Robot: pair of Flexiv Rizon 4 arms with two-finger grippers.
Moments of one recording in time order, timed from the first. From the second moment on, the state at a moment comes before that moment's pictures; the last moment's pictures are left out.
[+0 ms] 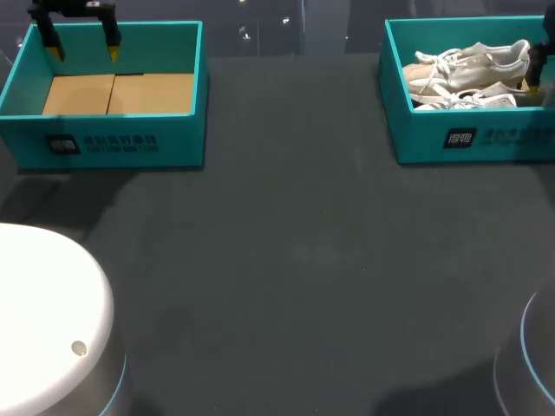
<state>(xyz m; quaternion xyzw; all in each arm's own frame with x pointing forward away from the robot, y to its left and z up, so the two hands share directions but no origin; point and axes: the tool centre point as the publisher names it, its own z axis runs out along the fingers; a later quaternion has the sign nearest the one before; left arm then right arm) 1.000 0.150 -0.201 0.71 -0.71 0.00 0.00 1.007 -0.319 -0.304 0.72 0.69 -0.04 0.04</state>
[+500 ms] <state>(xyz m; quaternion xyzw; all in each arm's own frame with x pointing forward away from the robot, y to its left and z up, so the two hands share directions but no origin) 1.000 0.150 -0.201 0.71 -0.71 0.00 0.00 1.009 -0.330 -0.330 0.72 0.69 -0.04 0.04</state>
